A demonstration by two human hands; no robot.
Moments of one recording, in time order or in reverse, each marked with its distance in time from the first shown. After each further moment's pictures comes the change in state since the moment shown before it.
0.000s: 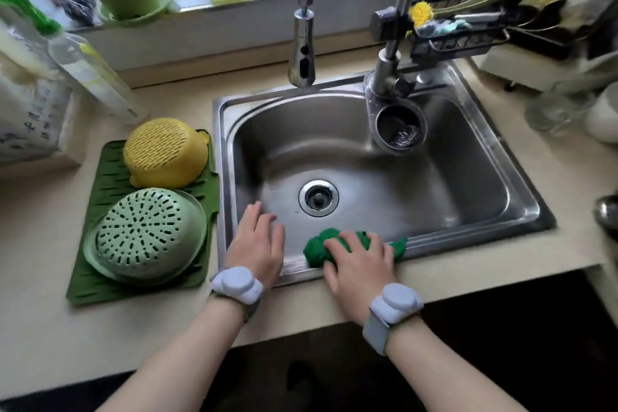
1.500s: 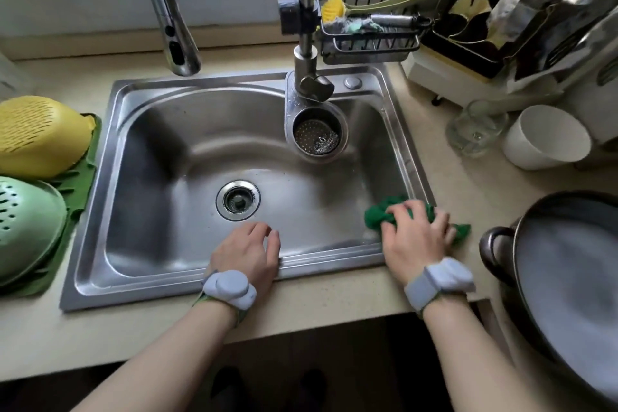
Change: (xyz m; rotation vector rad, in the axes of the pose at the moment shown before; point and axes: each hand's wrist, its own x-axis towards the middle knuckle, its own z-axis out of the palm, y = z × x) left_hand 0.008 0.153 0.127 0.158 0.054 -0.034; right_hand 0.050 0.273 -0.036 0.039 0.098 0.317
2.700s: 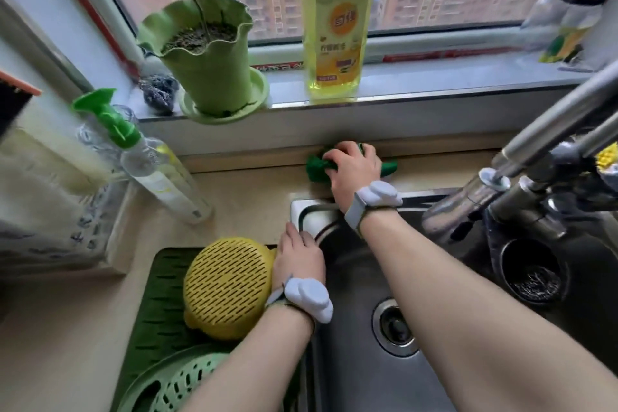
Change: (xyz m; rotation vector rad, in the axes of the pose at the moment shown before) left_hand 0.256 -0.208 -0.139 0.216 -0.033 -0.122; right_hand 0.218 -0.497 0.078 0.208 0.003 -0.381
